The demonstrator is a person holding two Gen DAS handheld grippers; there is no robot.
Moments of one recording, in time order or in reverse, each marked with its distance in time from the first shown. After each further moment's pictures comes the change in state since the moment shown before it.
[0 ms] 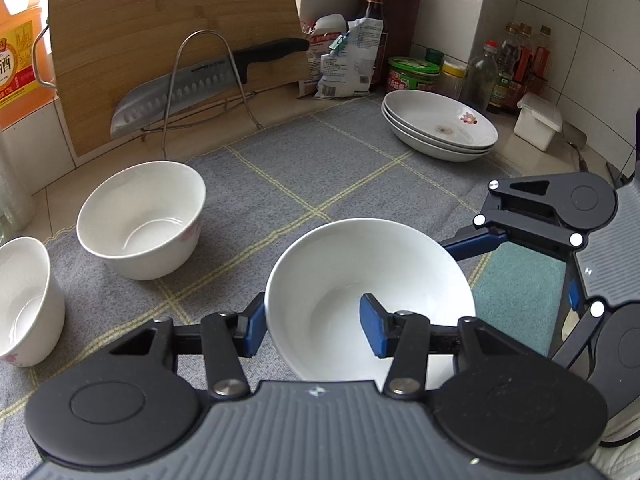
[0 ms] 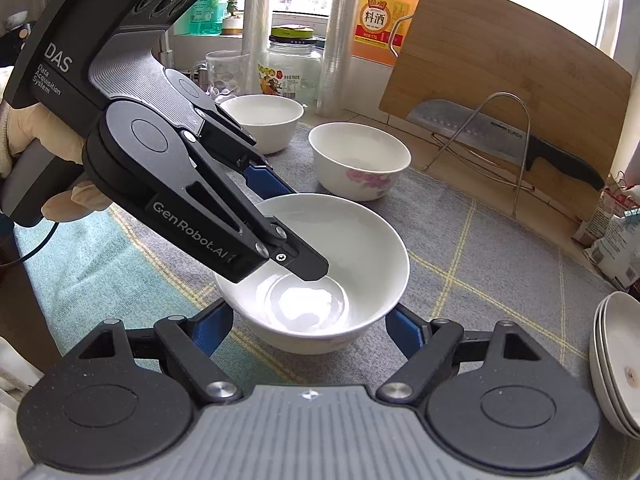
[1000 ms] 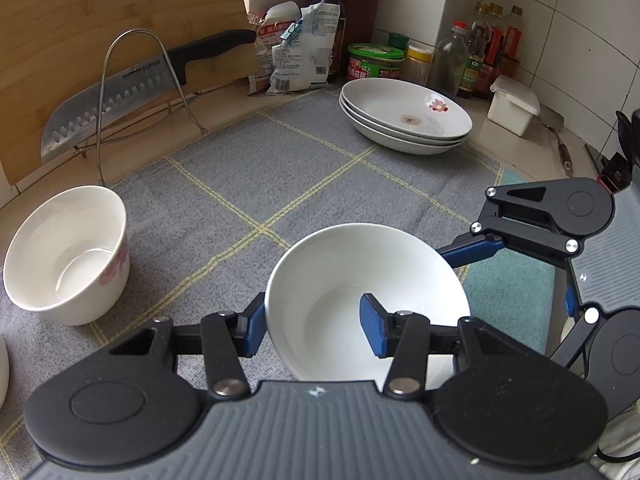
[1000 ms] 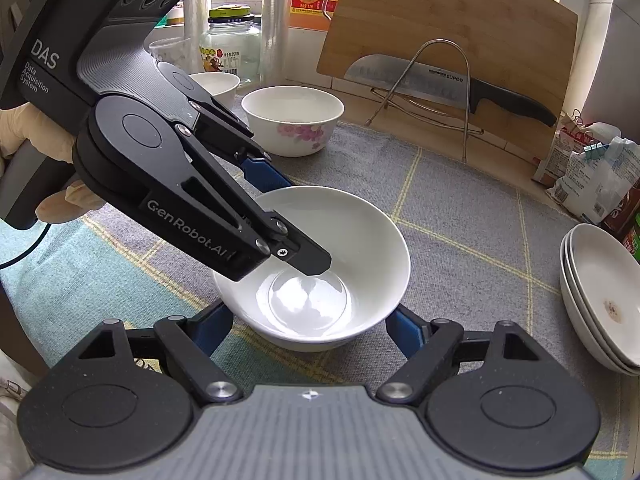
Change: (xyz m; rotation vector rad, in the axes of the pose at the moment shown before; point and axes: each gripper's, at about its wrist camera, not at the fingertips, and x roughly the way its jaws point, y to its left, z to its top) left arm 0.036 -0.021 0.018 0.064 0.020 -0.076; right arm 0.002 -0.036 -0.030 0.106 0.053 -0.075
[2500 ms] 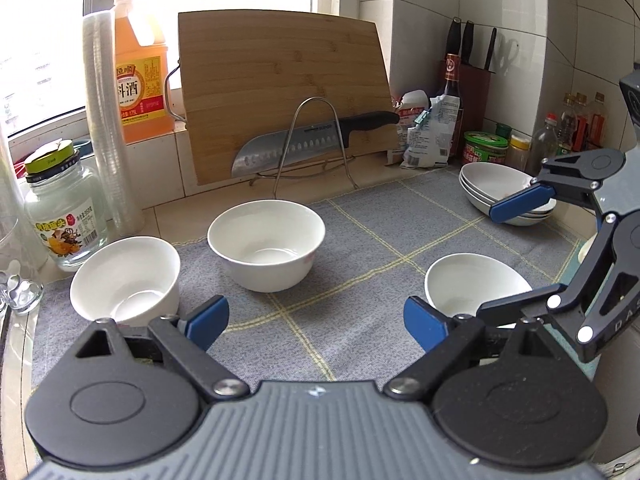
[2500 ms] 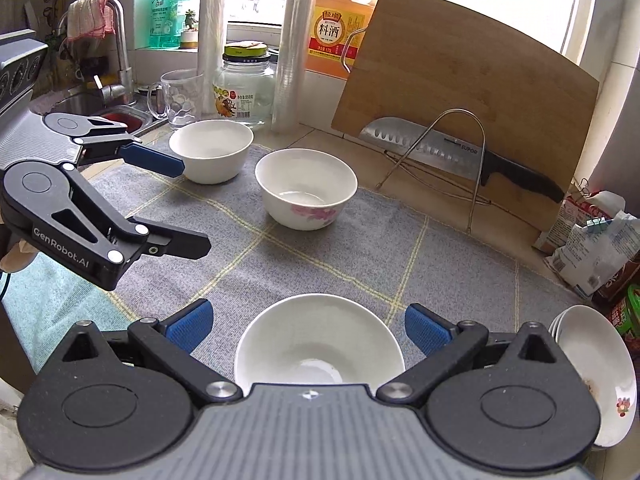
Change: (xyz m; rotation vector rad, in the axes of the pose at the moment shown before) left arm -0.099 0.037 -0.060 -0.173 -0.251 0.319; right arm -0.011 0.014 0.062 -0.075 -0.051 -0.011
